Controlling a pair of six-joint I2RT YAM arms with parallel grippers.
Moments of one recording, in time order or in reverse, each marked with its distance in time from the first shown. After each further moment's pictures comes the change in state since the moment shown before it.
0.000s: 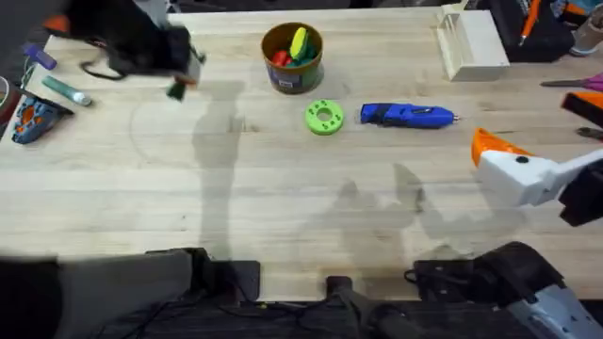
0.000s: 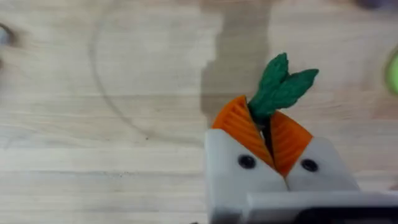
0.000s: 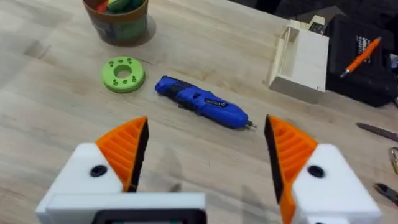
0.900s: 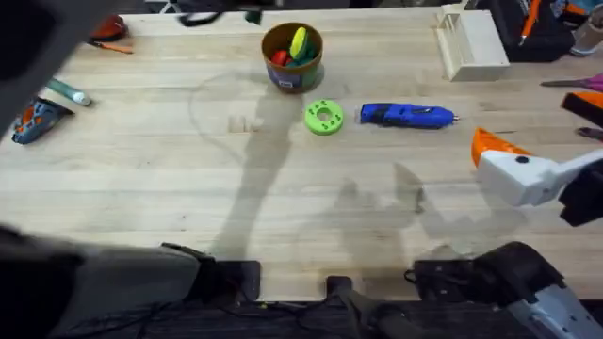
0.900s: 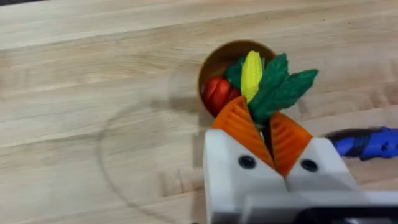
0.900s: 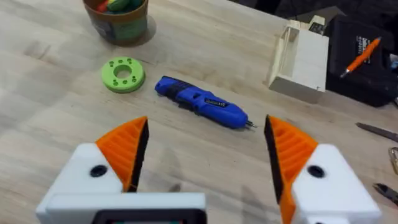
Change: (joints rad) left arm -0.387 0.057 0.127 0.352 -0.070 -0.246; right arm 0.000 0.000 0.000 0.000 0.000 0.000
